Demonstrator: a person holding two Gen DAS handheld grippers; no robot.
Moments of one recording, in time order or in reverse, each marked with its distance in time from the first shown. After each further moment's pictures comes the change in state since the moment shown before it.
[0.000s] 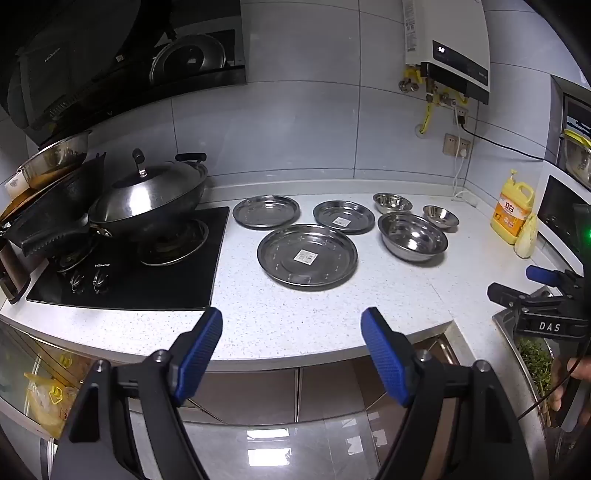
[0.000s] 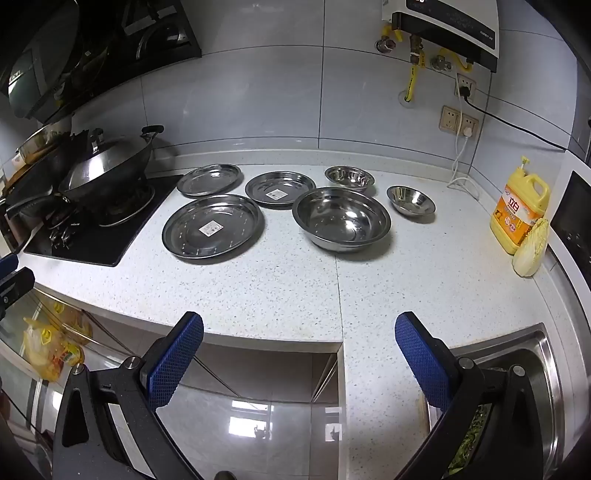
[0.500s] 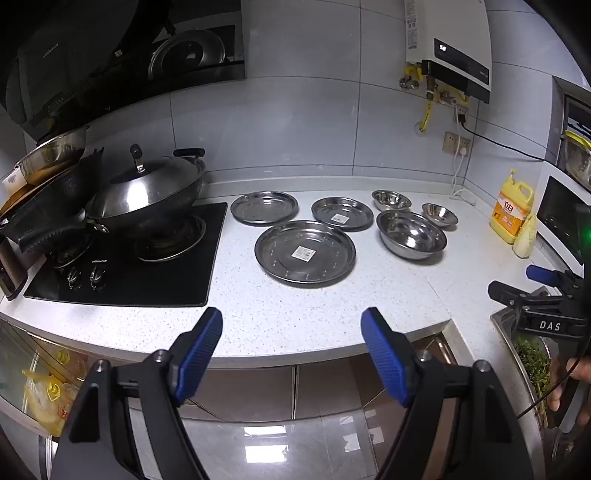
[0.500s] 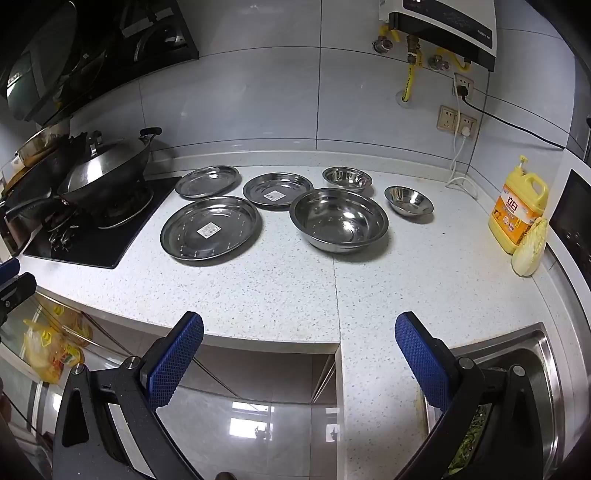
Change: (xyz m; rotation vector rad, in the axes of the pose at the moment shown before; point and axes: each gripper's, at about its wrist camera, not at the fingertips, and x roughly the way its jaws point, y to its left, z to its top) left arm 0.005 -0.008 -0.003 -0.014 0.020 -0.007; right arm -0.002 -0.002 0.000 0.004 0.000 0.001
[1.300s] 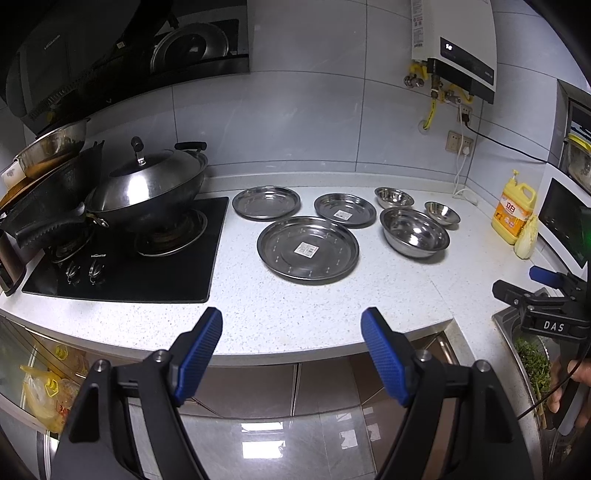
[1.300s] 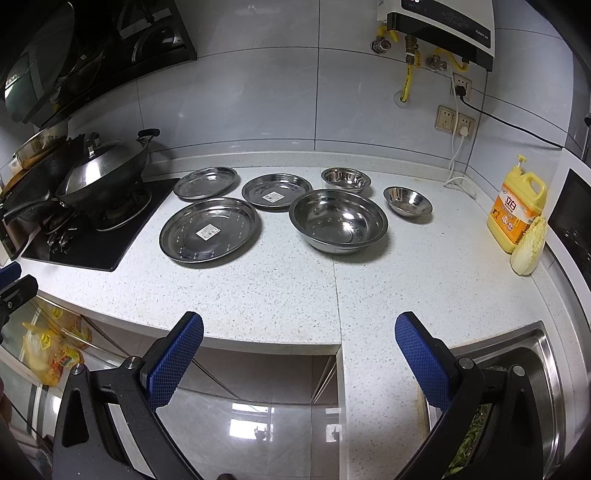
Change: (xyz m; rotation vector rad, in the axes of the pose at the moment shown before) left arm 0.005 0.010 0.001 -0.011 0.018 -0.005; right arm 0.002 -0.002 0.002 0.010 -0.003 -0.007
